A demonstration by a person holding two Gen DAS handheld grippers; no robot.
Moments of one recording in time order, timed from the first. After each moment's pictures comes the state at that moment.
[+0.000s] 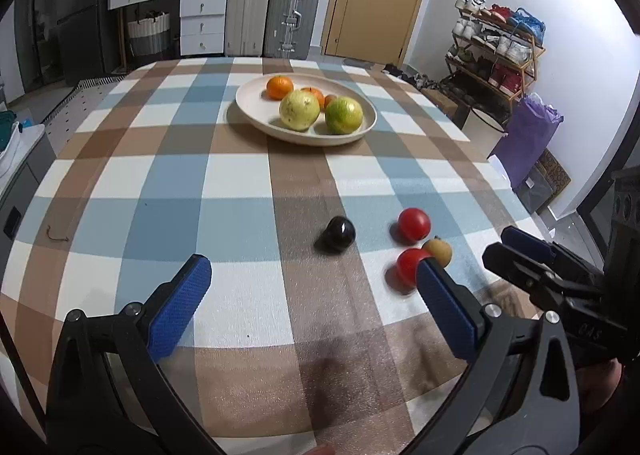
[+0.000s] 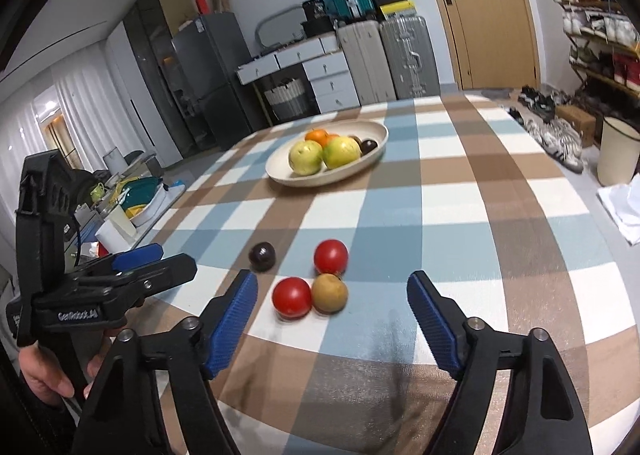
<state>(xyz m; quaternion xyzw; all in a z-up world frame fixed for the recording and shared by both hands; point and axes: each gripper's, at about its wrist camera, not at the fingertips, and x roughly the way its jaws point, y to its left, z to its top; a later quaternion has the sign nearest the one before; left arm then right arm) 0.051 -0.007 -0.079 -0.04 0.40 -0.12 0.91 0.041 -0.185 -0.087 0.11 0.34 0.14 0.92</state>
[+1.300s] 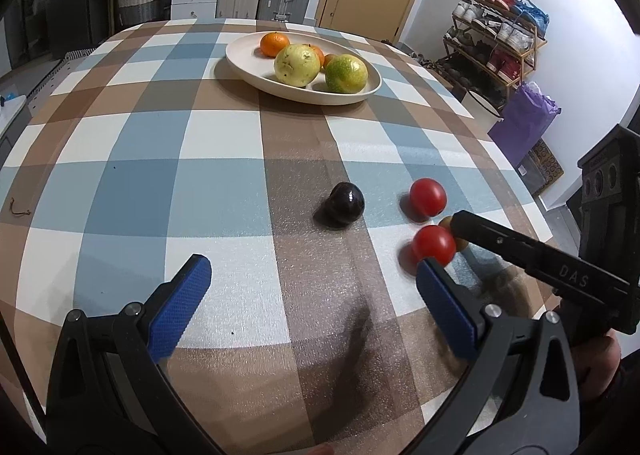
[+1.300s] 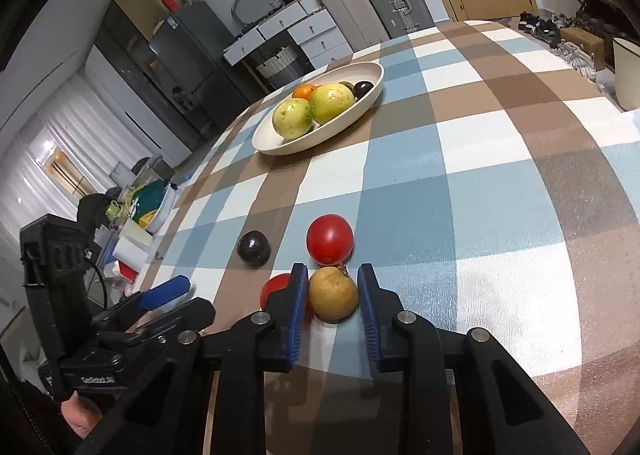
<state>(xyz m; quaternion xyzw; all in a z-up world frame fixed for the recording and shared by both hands) 0.073 -0.008 -0.118 -0.06 0.44 -0.14 0.88 0.079 -0.187 -0.119 0.20 0.41 0.16 0.87</state>
